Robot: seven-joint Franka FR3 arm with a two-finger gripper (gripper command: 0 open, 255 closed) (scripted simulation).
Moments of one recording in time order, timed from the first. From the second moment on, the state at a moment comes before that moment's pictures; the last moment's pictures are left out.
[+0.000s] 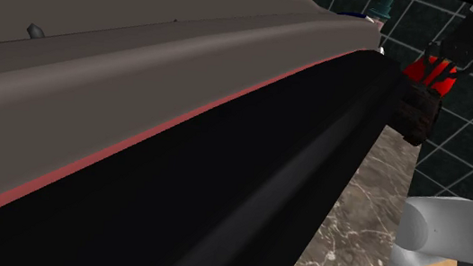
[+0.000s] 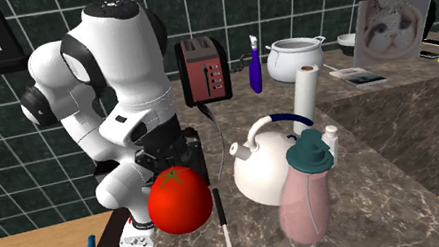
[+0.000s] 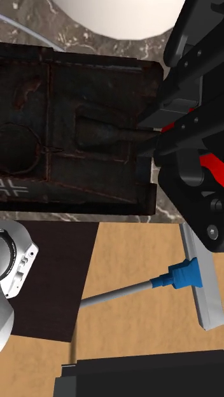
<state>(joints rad) -0.47 -0.63 -0.22 -2.01 -0.02 1.32 0.72</state>
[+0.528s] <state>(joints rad) -0.47 -0.58 -0.22 -1.86 -0.01 1.22 0.72</state>
